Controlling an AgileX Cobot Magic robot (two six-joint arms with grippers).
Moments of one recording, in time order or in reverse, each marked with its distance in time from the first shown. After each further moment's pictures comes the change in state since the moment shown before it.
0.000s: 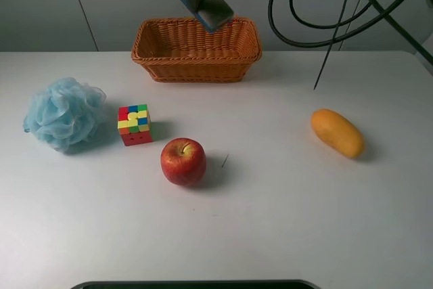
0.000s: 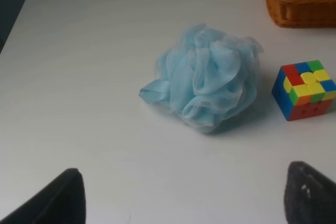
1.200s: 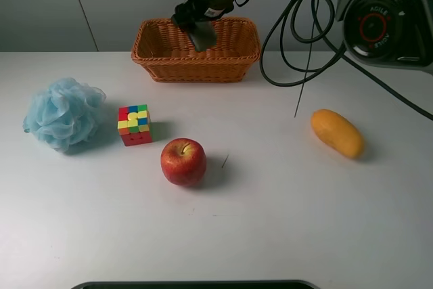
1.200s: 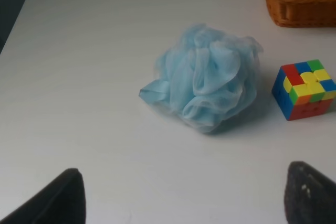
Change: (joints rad) left arm 0.000 0.000 0.000 0.000 0.000 0.008; right arm -0.056 0.244 -0.021 0.062 -0.398 -0.008
